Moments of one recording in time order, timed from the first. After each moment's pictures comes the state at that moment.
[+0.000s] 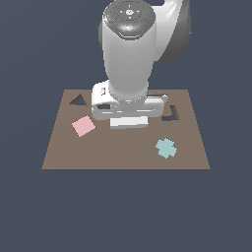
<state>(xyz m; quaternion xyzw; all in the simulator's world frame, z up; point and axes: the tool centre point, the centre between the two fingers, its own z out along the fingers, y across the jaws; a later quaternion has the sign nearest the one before) -0.006 0.005 0.032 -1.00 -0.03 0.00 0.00</state>
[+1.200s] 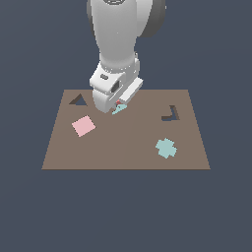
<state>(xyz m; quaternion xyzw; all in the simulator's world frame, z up) -0.095 -0.021 0.035 -0.88 -0.48 0.00 0.00</state>
